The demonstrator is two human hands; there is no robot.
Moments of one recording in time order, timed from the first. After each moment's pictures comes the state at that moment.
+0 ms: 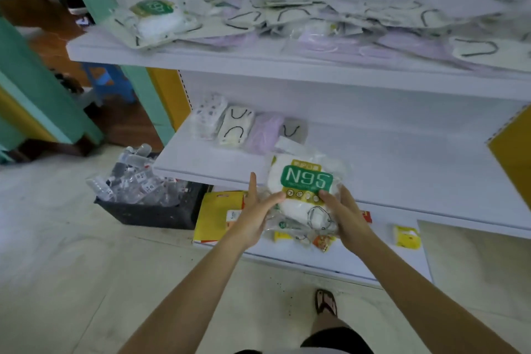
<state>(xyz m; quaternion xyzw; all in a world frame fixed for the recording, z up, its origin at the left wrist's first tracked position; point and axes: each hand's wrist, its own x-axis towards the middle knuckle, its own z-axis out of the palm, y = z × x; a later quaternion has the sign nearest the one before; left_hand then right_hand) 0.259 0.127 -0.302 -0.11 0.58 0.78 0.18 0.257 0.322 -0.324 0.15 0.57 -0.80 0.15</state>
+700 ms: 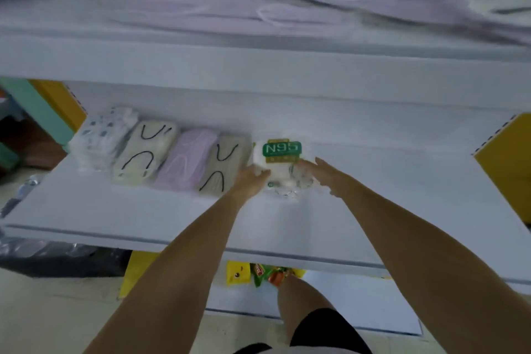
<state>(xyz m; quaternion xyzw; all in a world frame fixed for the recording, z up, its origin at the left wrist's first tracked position) -0.047 0.291 -0.446 -0.08 0.84 0.51 0.18 -0.035 0.476 -0.412 0.19 0.79 -0.54 0.23</state>
